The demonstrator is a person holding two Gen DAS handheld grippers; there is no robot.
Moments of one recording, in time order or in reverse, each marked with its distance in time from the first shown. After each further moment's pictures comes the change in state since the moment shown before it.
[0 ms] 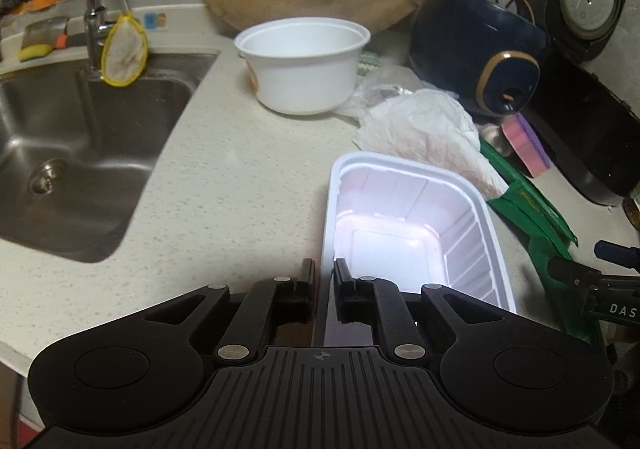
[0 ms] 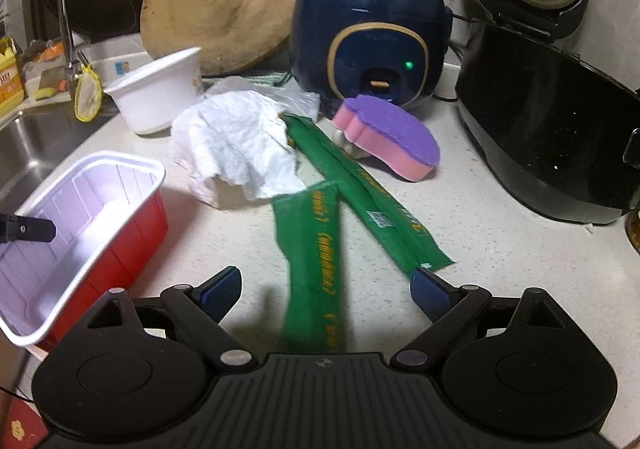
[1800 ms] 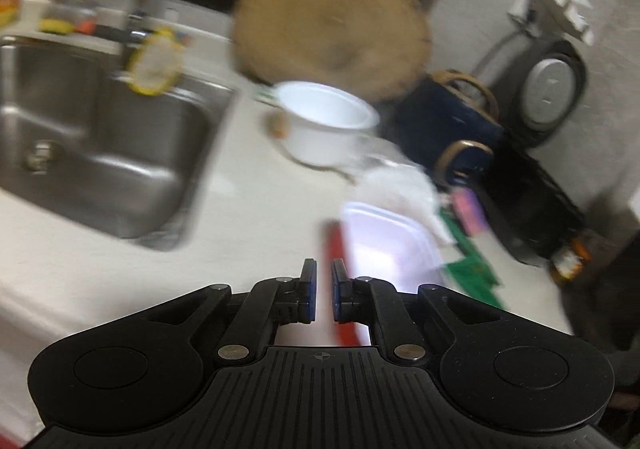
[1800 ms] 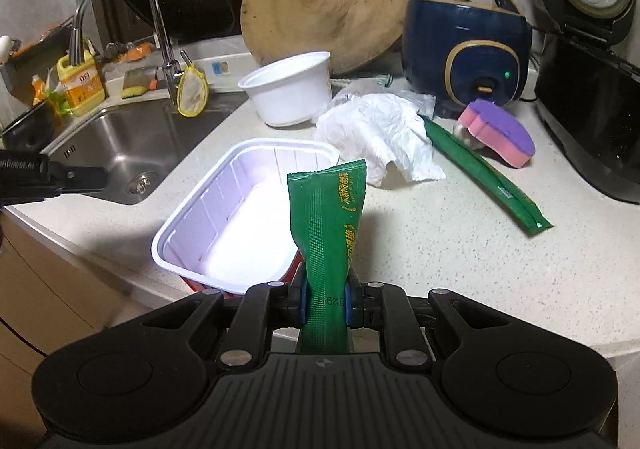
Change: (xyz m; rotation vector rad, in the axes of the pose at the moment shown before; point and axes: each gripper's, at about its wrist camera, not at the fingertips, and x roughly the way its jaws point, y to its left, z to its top) left arm -0.089 0.074 0.003 -0.145 -0.131 -0.247; right arm -0.070 0.083 -0.021 -0.016 0.017 0.176
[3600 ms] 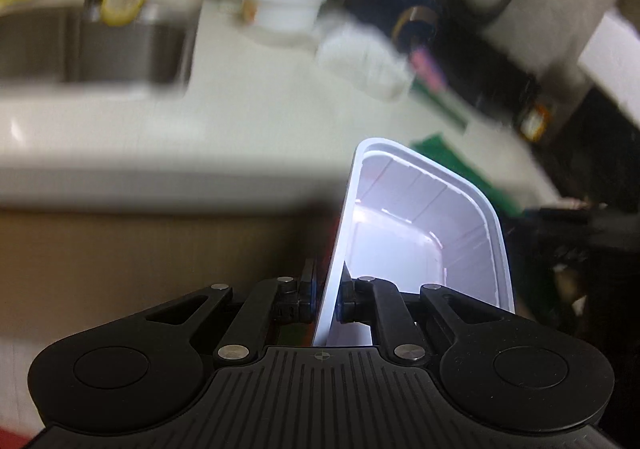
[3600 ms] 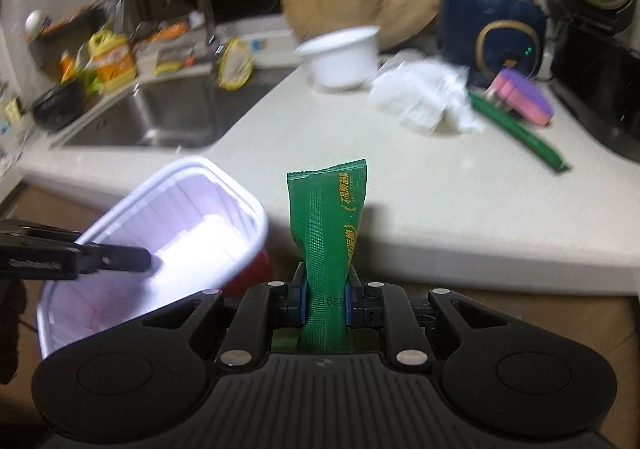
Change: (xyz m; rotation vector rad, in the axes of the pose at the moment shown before) left arm -0.063 0.050 -0.127 0.150 0.249 -0.078; right arm -0.046 0.077 -0.078 -0.007 0.055 0.059
